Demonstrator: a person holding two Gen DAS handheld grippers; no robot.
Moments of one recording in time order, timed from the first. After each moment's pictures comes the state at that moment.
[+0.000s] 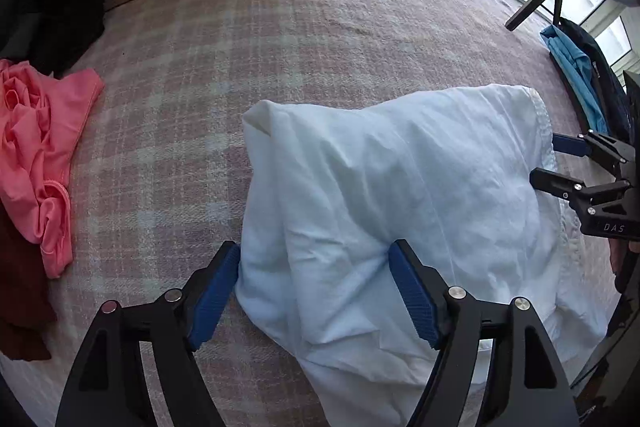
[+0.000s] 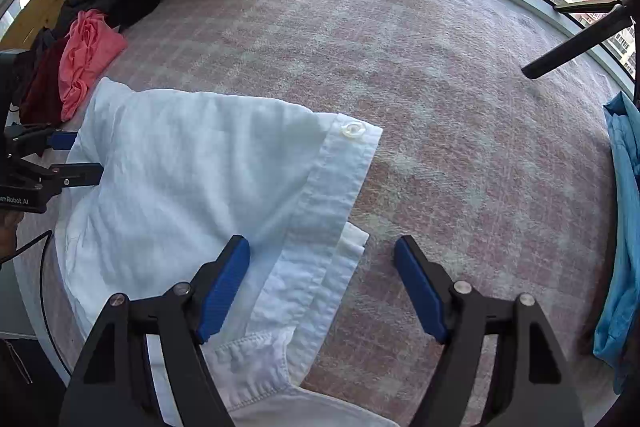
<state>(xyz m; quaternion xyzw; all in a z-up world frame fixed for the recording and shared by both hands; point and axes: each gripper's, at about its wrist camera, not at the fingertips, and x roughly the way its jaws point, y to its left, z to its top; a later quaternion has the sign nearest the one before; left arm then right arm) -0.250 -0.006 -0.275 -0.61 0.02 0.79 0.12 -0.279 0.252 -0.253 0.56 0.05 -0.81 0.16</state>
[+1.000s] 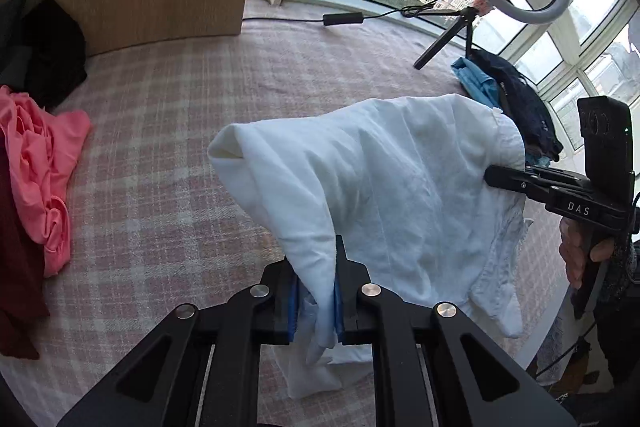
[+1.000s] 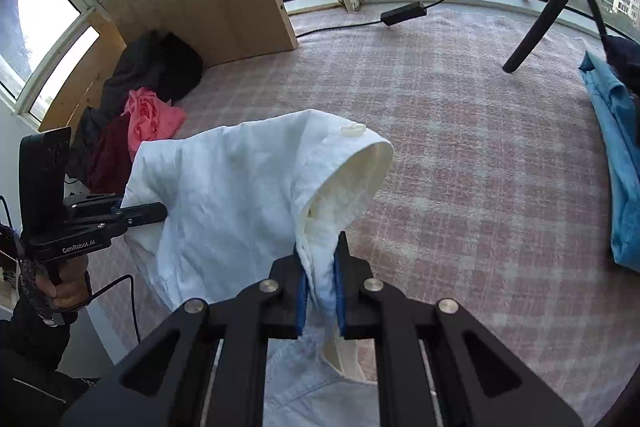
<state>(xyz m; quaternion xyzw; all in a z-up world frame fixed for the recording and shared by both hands) -0.206 -0.011 -0.202 -0.53 -0.04 0.81 0.25 -0.231 0.263 -0.185 0.51 -0.10 -0.84 0.17</state>
